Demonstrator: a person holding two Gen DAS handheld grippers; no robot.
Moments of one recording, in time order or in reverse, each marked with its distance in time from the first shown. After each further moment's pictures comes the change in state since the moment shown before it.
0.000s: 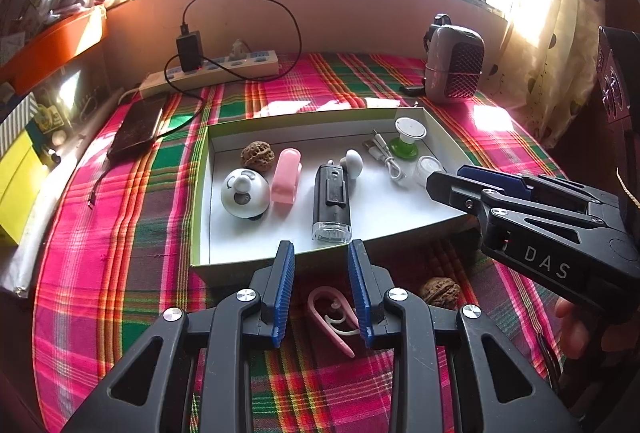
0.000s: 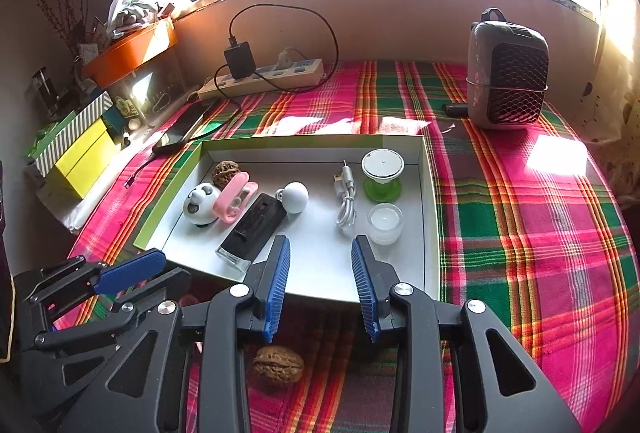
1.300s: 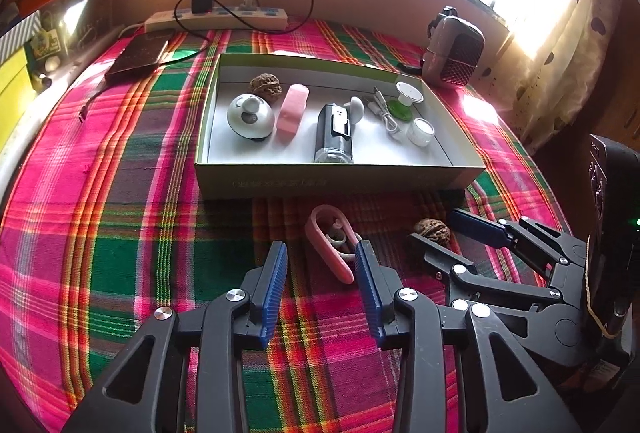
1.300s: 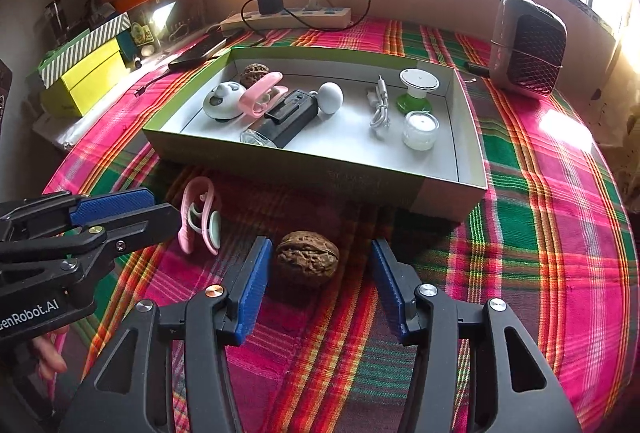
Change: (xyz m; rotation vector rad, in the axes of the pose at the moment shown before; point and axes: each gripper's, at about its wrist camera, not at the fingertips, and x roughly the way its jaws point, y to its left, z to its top) left arm -0.001 0.022 -0.038 -0.148 0.093 -0.131; right arm 0.006 0.029 -0.060 -0.139 0.117 -0.051
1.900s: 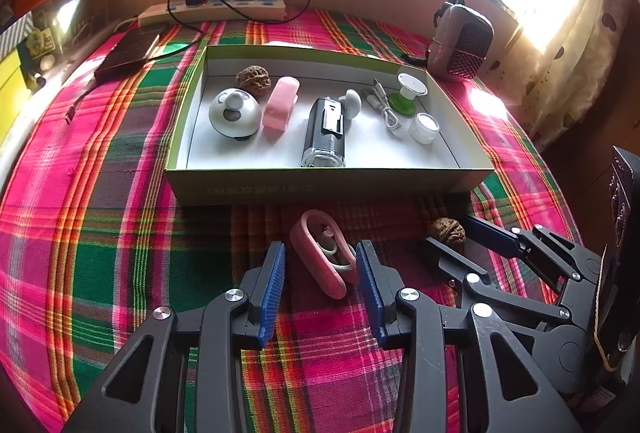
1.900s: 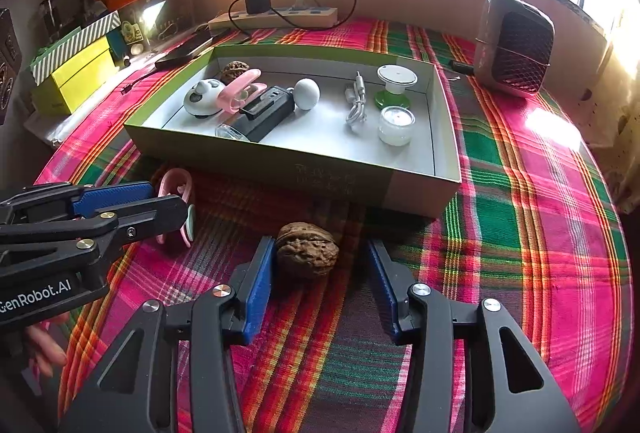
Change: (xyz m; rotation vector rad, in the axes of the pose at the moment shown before) left arm 0.017 -0.011 0.008 -0.004 0.030 0.026; right arm -0.001 -0.015 -0.004 -0.003 -0.010 -0.035
